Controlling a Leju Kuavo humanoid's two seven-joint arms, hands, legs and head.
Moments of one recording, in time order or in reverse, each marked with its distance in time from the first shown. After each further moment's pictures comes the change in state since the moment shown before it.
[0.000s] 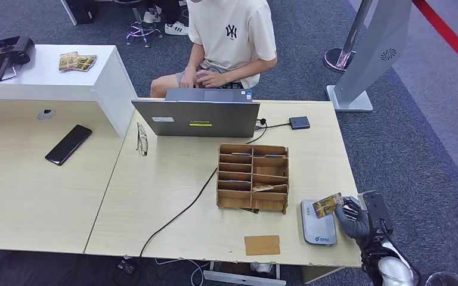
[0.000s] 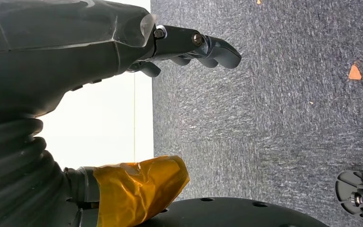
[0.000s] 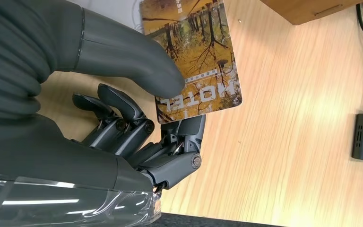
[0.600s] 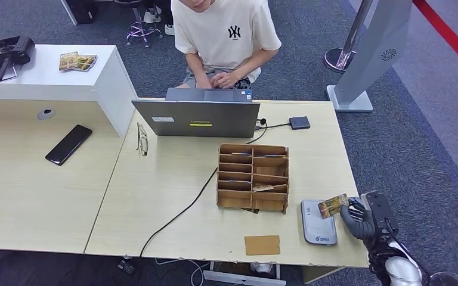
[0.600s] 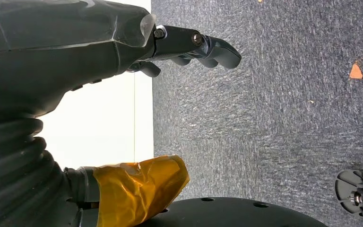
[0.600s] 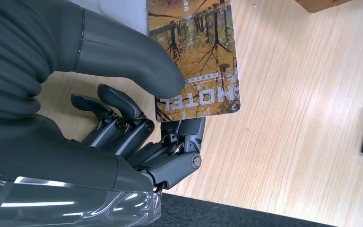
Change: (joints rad) left arm 0.000 0.000 0.009 0.000 0.002 0.000 -0.002; right arm 0.003 -0.055 0.020 0.000 0.018 0.003 0.019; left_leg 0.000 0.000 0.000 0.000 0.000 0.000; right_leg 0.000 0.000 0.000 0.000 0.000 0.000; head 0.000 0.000
